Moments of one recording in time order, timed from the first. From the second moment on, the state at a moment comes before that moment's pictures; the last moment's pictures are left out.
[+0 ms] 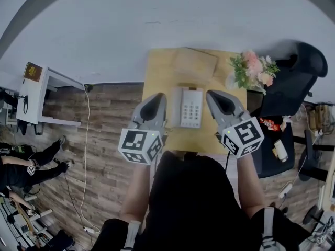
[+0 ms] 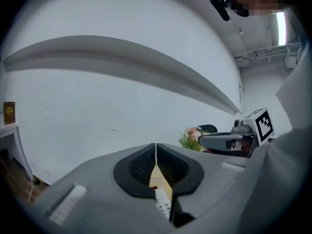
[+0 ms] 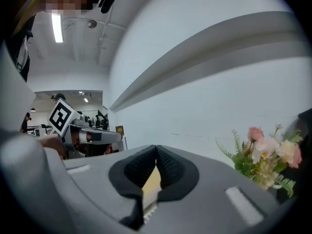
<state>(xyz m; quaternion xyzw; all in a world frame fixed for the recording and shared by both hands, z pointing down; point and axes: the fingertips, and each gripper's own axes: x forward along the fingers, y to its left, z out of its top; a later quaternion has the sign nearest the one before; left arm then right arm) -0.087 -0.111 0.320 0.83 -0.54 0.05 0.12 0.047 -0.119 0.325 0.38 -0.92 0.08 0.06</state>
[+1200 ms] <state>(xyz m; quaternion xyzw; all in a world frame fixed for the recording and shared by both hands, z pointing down) -0.079 -0.102 0.322 0.84 -0.53 0.05 0.12 0.050 -0.109 0.319 0.38 -0.92 0.06 0.06</state>
